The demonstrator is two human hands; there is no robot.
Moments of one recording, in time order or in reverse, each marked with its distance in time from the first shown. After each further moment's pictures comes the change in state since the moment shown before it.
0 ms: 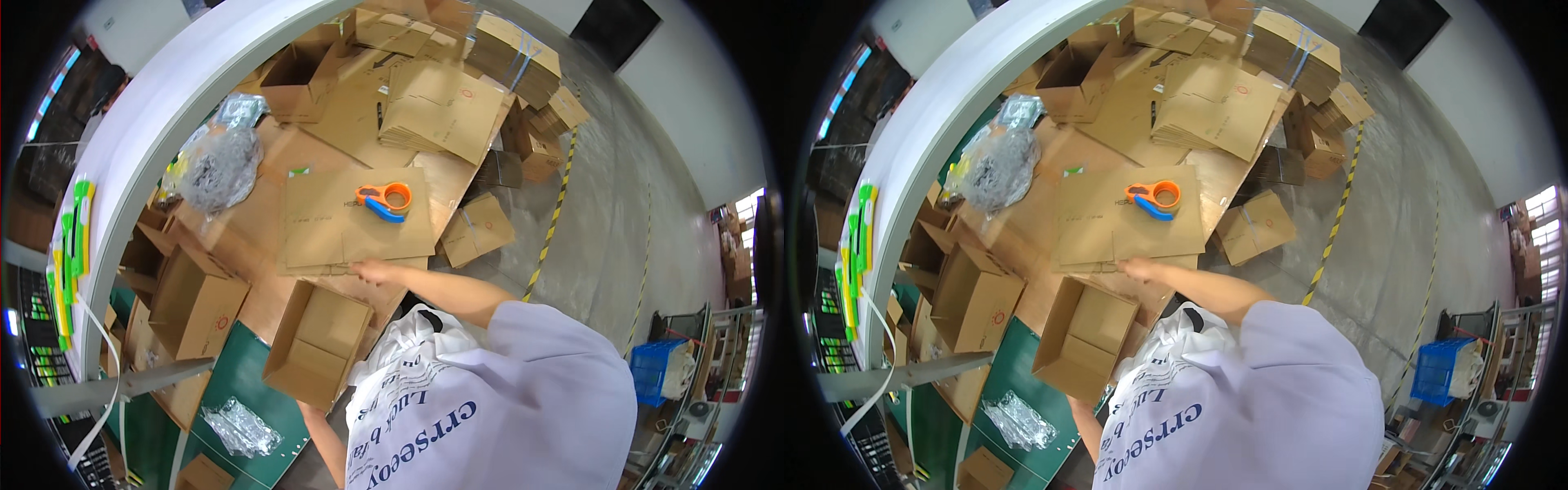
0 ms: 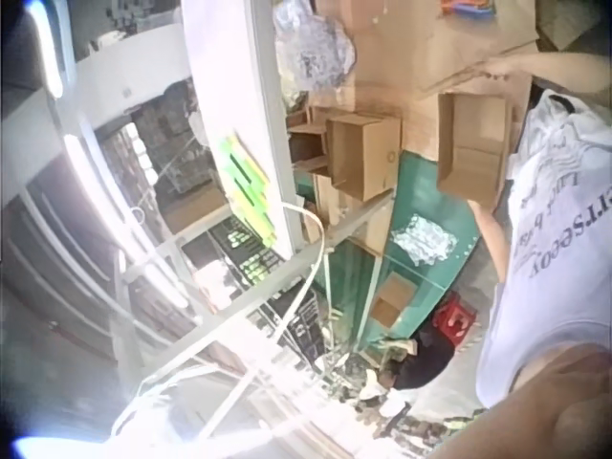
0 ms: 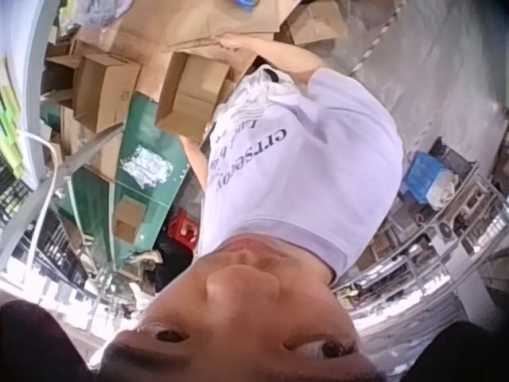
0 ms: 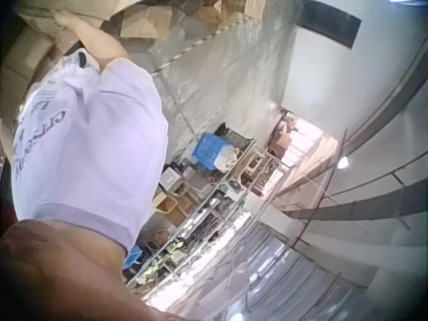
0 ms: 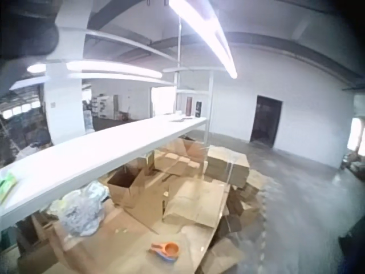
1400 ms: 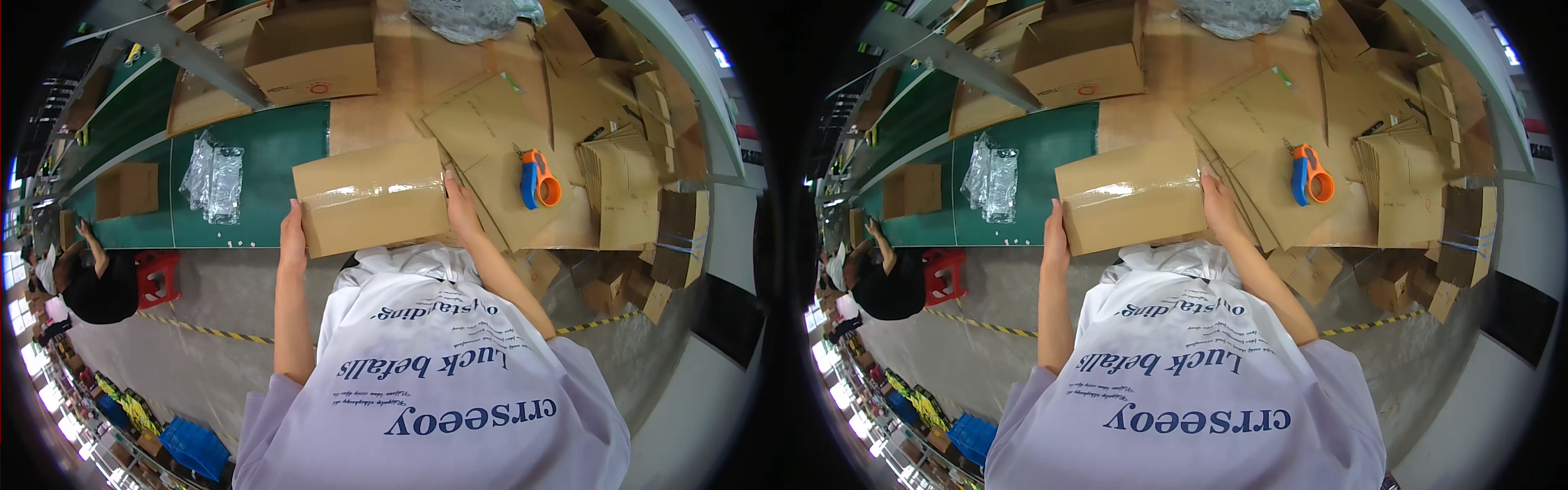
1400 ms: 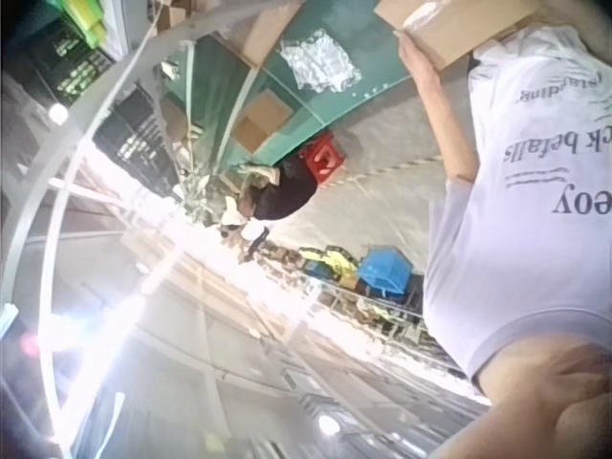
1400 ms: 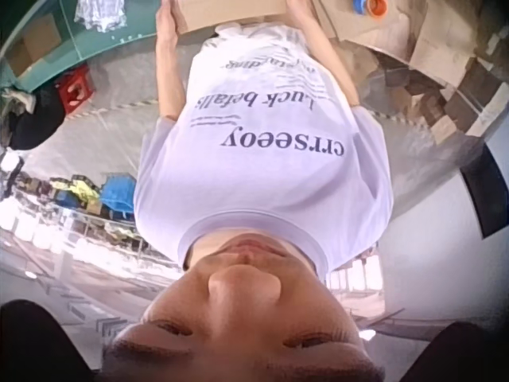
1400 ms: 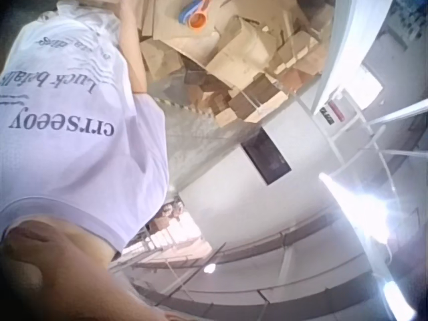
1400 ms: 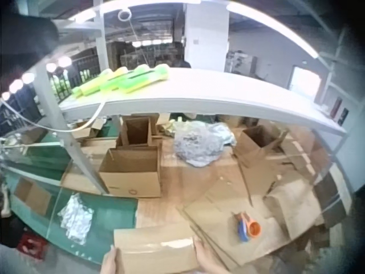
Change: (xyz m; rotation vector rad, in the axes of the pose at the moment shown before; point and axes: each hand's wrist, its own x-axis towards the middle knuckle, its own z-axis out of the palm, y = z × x) left_hand -0.072 0.004 0.032 0.082 0.542 0.334; right_hand -0.059 -0.053 0.054 0.115 -0.077 -0.267
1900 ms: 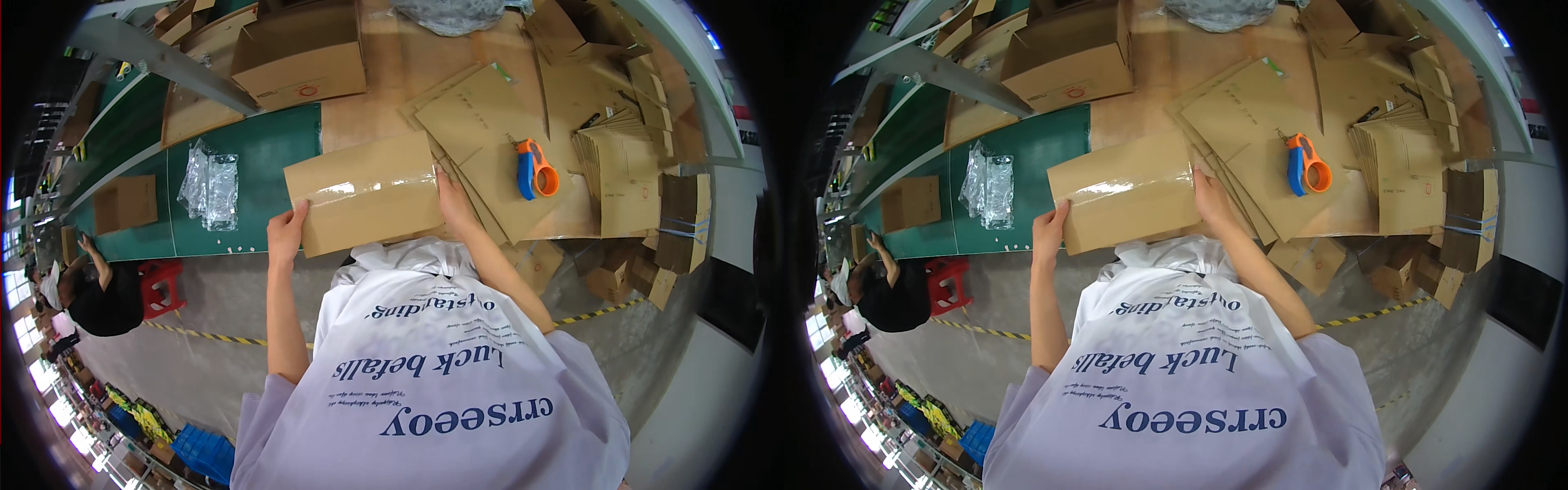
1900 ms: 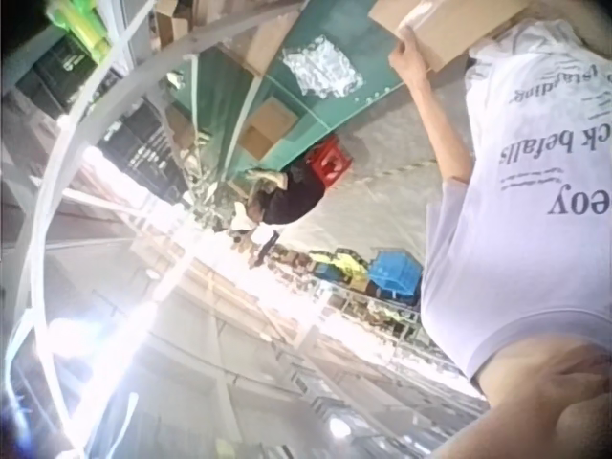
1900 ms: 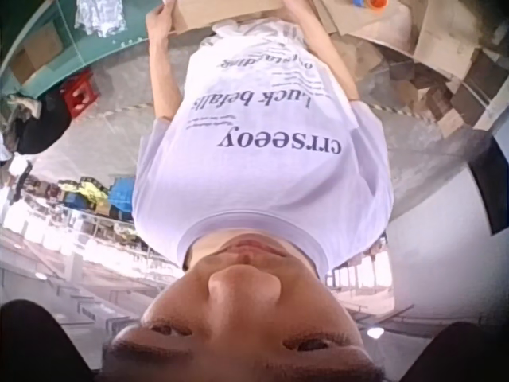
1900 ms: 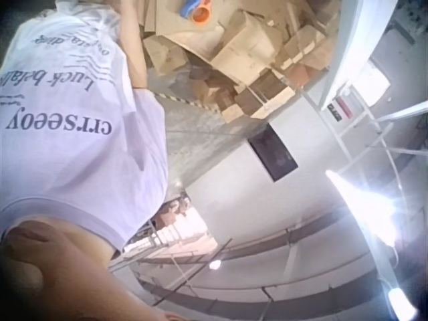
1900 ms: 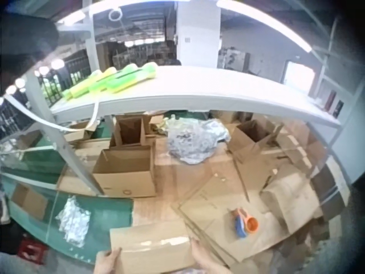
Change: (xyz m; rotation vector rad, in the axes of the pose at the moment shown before) left_hand -0.001 0.023 0.005 0.612 0.177 0.068; right_hand 0.000 -0.009 0.000 -0.116 0.017 0.137
